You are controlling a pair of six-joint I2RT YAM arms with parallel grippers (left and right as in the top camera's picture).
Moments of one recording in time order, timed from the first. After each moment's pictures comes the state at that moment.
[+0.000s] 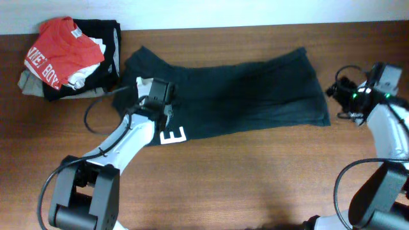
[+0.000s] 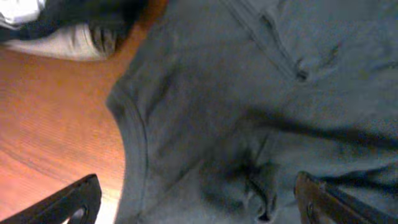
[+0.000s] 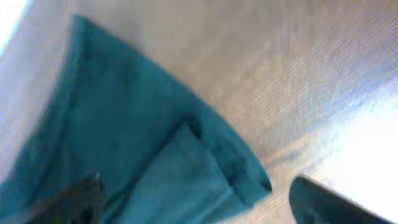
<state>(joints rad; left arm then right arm) -0.33 1.75 1.11 -0.42 -0.56 -0.36 -0.40 1.66 1.25 -0.61 -0.14 0.47</state>
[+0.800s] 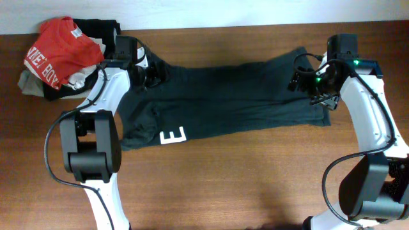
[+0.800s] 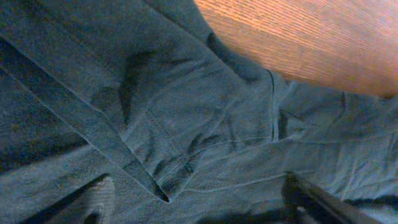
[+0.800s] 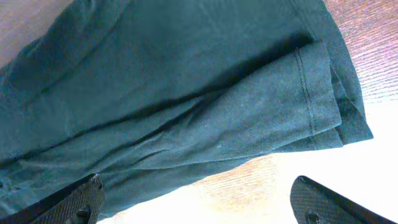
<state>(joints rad) -0.06 2.20 1.69 -0.59 0.36 -0.36 -0.12 1.77 1.52 -1.00 -0.15 0.35</state>
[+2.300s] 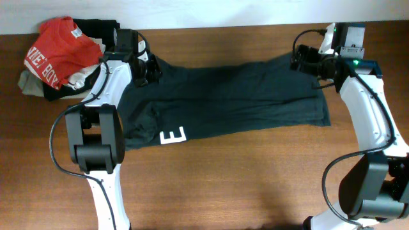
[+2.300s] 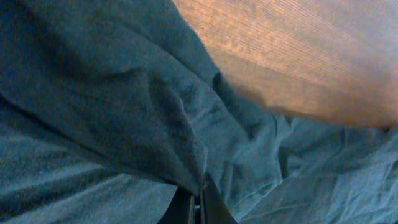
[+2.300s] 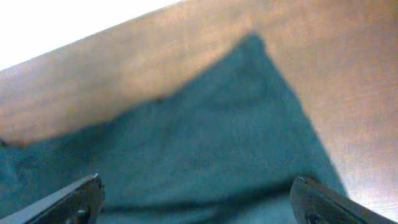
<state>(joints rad) -0.06 2.31 1.86 -0.66 0.35 -0.40 -0.12 1.78 1.52 -0.58 -0.16 0.21</state>
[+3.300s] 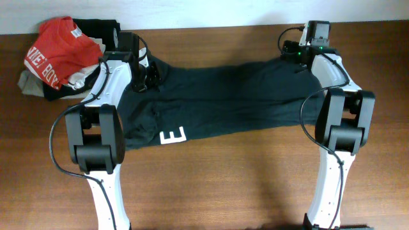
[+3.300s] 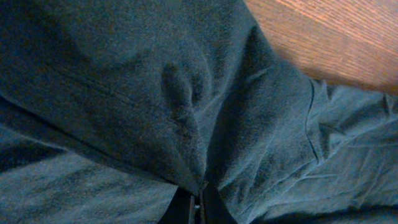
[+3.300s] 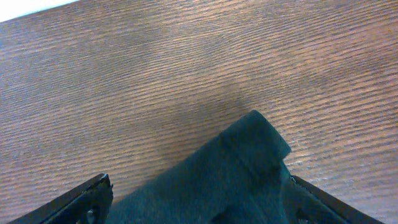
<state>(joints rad) -0.06 2.31 1.86 -0.78 0.33 -0.36 -0.12 2.47 1.97 -0.37 -0.06 0.13</state>
